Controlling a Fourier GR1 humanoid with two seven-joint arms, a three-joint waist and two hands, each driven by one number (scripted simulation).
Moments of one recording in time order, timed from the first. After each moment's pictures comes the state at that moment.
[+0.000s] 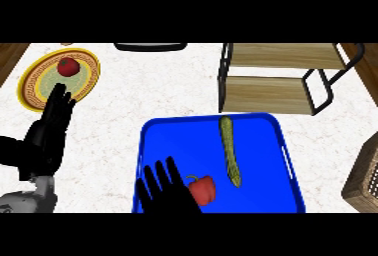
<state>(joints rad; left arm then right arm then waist) -0.09 0.34 -0.08 -1.64 0.18 0.30 0.11 -0.75 -0.16 1.17 -1.79 0.62 0.50 1.00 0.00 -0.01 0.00</state>
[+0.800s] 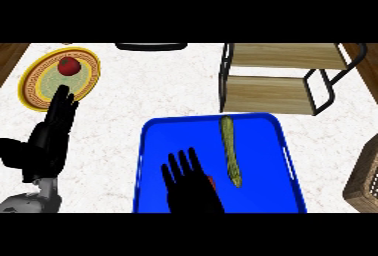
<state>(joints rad) -0.08 0.29 -0.06 -1.66 0.12 0.28 0.14 -0.55 -0.18 1.08 -1.72 0.87 0.56 0.85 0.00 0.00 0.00</state>
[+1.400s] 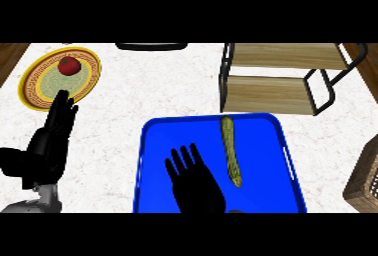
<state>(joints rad) -0.04 0.25 -0.04 -1.69 0.08 0.24 0.12 -0.45 -0.15 1.01 -1.60 1.04 0.47 0.64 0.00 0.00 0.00</state>
